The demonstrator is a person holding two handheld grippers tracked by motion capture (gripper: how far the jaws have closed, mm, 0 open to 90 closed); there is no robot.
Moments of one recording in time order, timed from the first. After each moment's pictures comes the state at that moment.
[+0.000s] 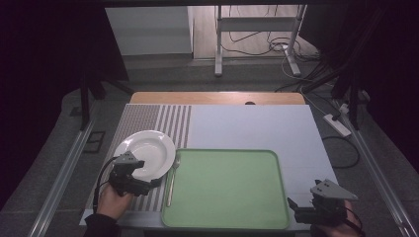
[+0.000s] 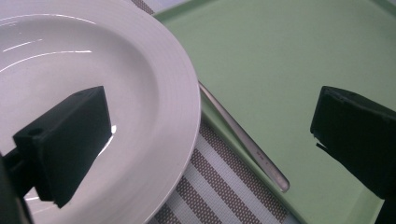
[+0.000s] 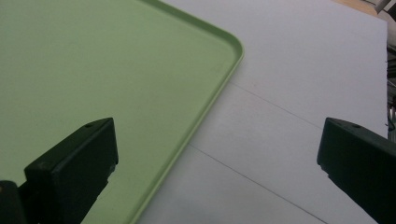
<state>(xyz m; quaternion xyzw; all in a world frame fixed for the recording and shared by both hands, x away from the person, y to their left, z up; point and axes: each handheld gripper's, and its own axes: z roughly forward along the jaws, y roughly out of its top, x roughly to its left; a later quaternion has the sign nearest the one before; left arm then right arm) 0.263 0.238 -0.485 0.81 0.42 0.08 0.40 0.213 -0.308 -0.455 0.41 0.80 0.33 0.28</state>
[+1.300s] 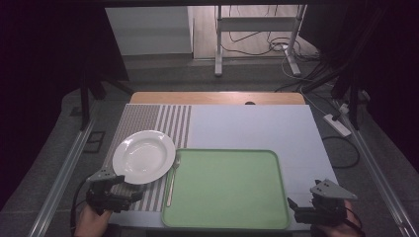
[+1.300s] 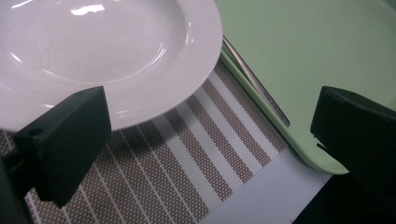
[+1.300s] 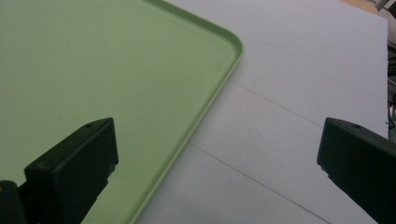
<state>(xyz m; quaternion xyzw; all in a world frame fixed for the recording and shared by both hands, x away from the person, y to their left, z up) 0.214 0.281 -0.496 0.78 0.47 0.08 0.40 0.214 -0.308 -0.455 0.41 0.81 0.33 0.28</state>
